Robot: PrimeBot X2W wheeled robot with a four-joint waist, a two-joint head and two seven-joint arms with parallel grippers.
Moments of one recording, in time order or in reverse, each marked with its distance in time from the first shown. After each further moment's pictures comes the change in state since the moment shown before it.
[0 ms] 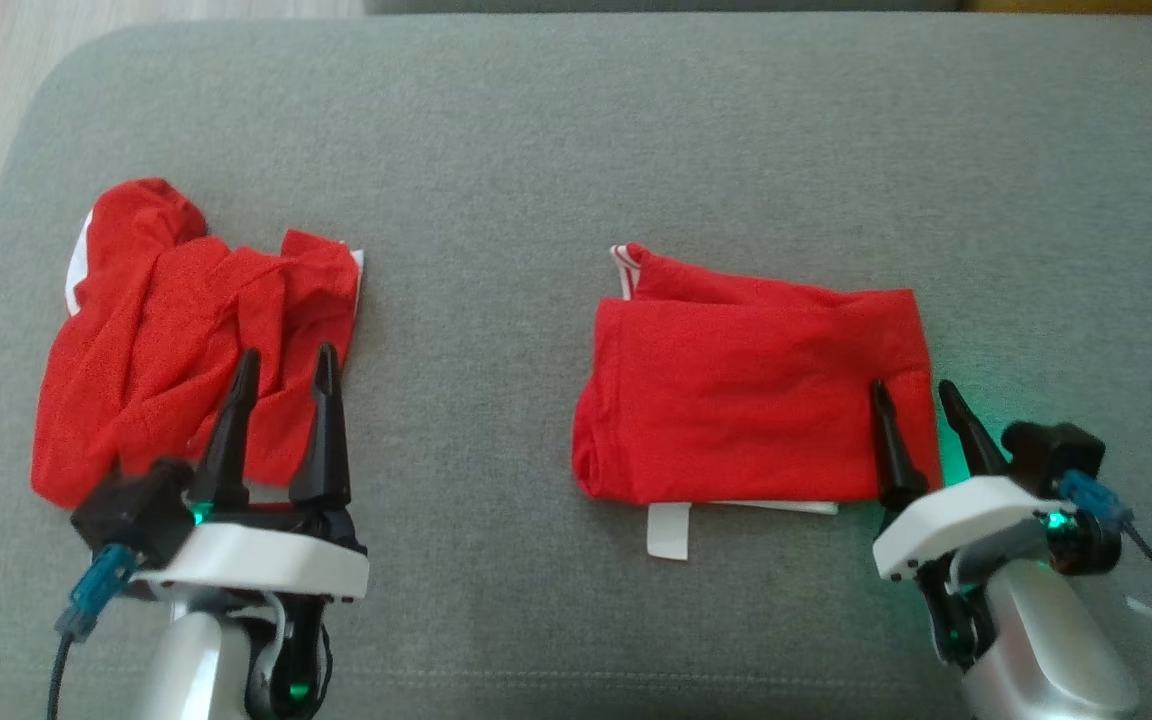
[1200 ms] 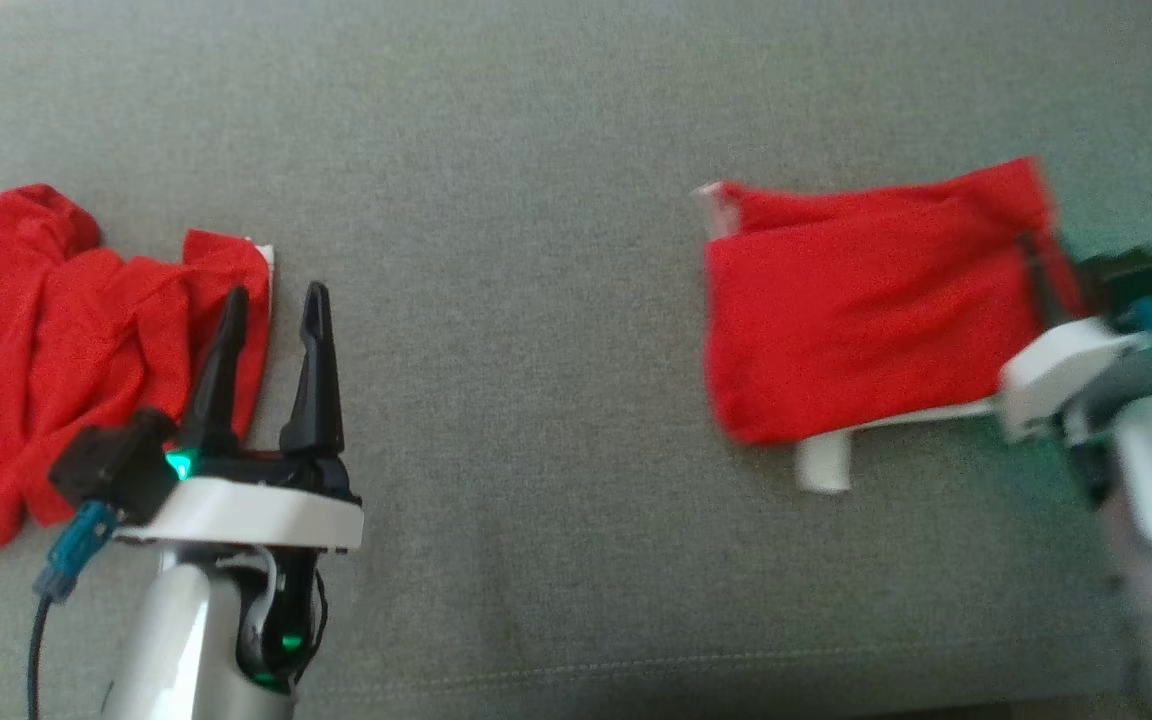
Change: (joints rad) left arm -0.068 0.000 0.006 -0.022 0.000 -0.011 0.000; right arm -0.270 -0.168 -0.056 0.099 -0.413 0.000 0.067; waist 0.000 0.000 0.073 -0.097
